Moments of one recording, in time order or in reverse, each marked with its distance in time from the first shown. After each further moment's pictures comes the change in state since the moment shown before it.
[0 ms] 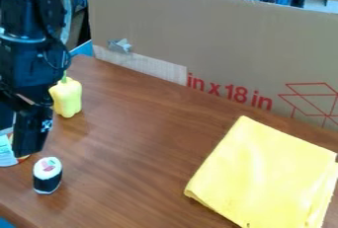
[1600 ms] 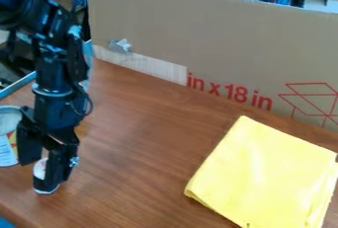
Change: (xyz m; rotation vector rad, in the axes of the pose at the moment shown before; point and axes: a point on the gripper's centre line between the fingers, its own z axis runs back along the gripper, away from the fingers) arm 0.046 0.005 -0.067 -0.022 0.016 -0.001
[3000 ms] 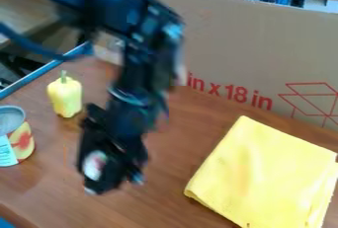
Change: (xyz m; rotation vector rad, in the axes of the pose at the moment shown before) arm 0.004 -0.106 0.039 0.135 0.027 -0.186
